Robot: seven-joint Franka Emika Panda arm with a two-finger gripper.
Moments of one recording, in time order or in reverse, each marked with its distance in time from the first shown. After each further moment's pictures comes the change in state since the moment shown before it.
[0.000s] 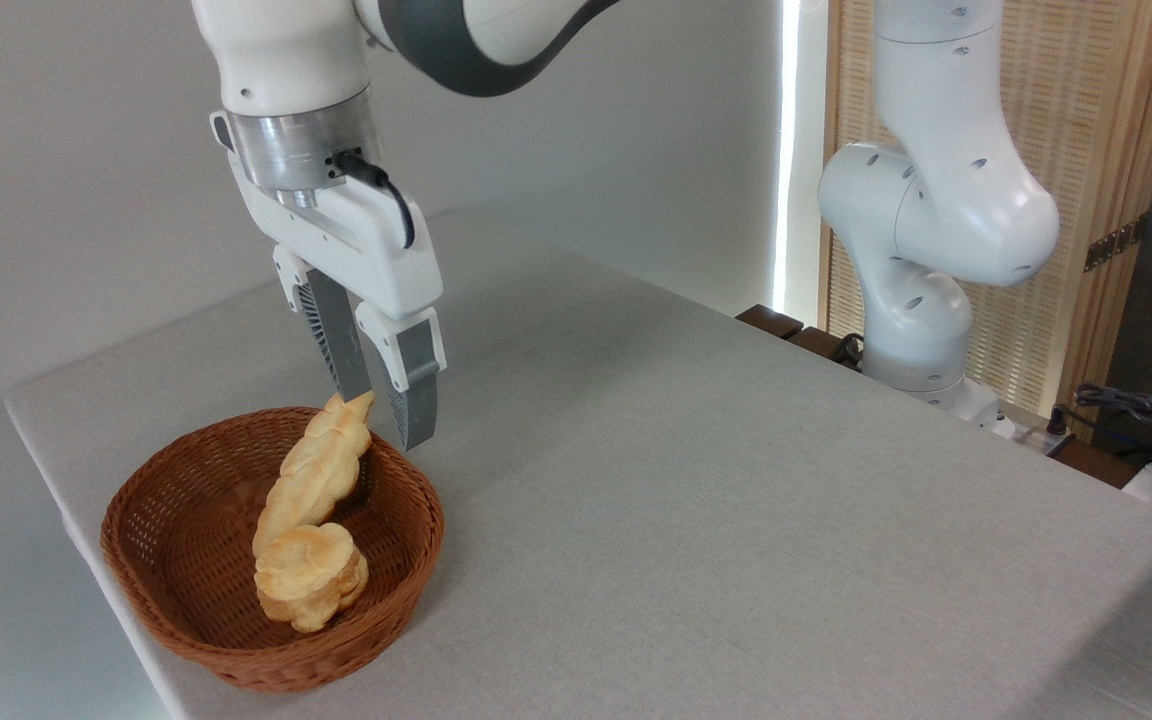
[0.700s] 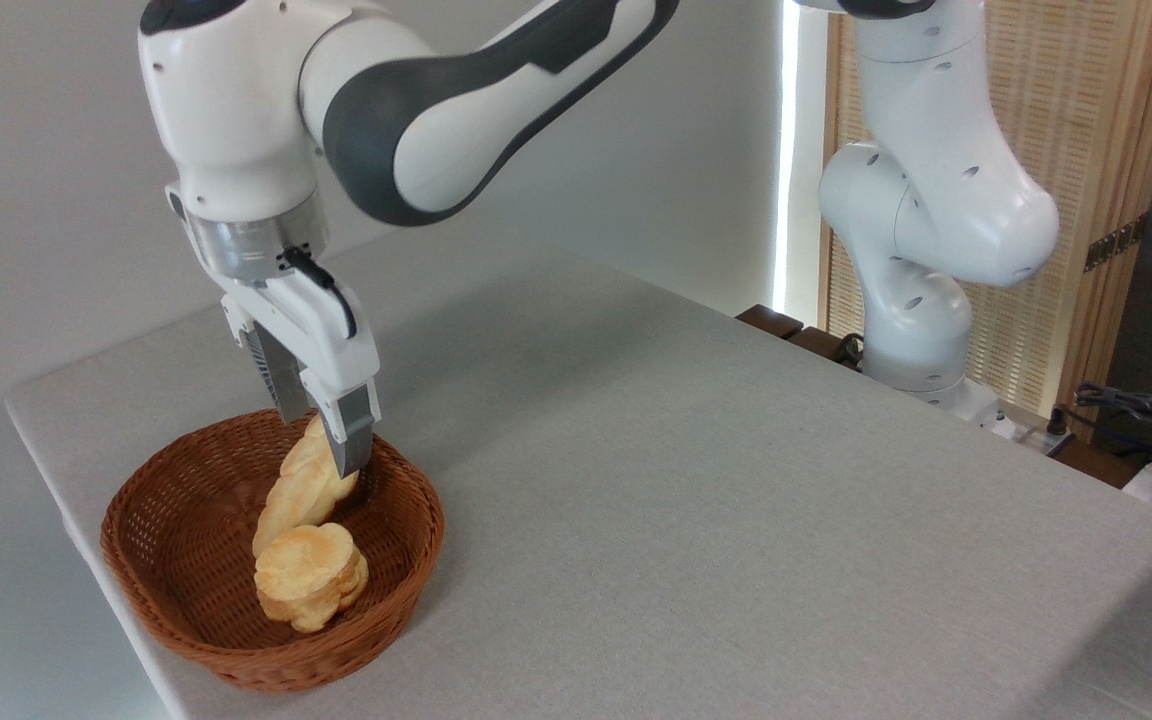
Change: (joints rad) arm -0.016 0.137 -0.078 -0.001 -0.132 0.148 -0.072
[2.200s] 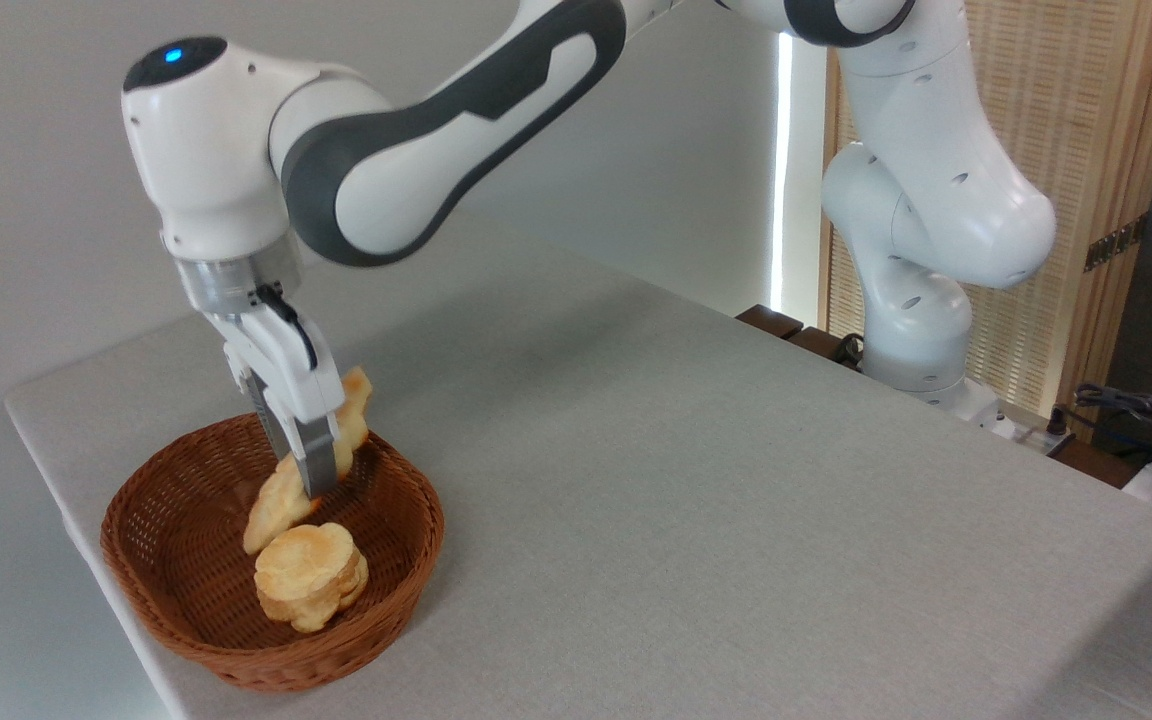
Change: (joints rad) arm -0.058 0.064 -0.003 0.018 0.099 0.079 -0.018
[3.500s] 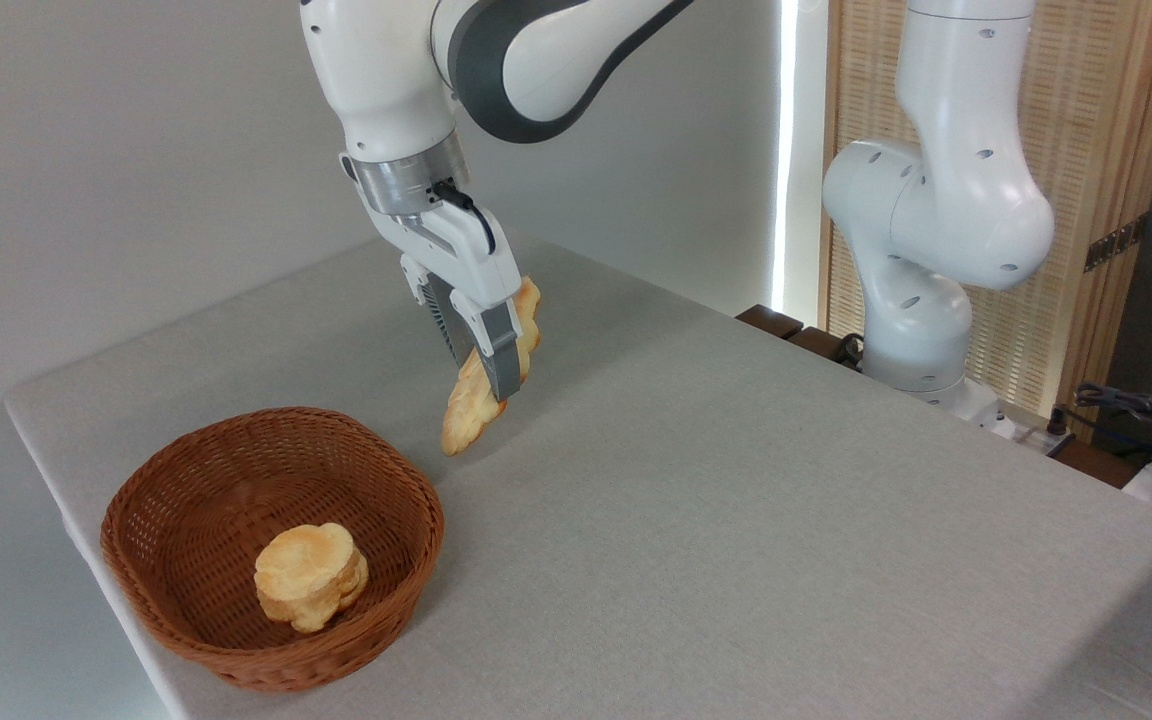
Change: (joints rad) arm -0.034 -0.433 -0.005 -0.475 0.000 -0.125 0.000
